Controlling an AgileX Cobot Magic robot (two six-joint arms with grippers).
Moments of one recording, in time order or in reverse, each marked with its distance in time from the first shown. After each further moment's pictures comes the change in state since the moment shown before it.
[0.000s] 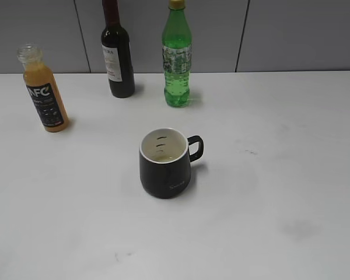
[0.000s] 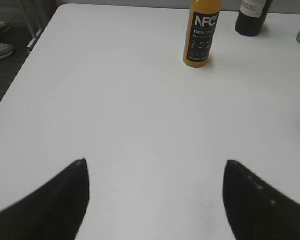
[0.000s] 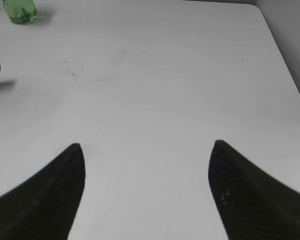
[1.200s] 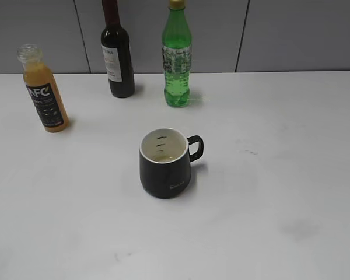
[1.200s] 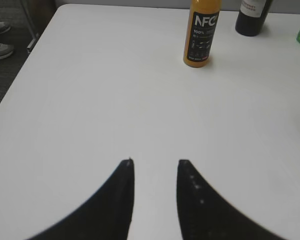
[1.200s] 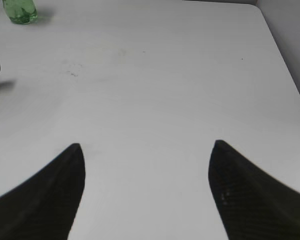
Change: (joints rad) left arm 0.000 0.000 0.000 0.000 0.000 0.000; right arm 0.000 0.000 0.000 0.000 0.000 0.000
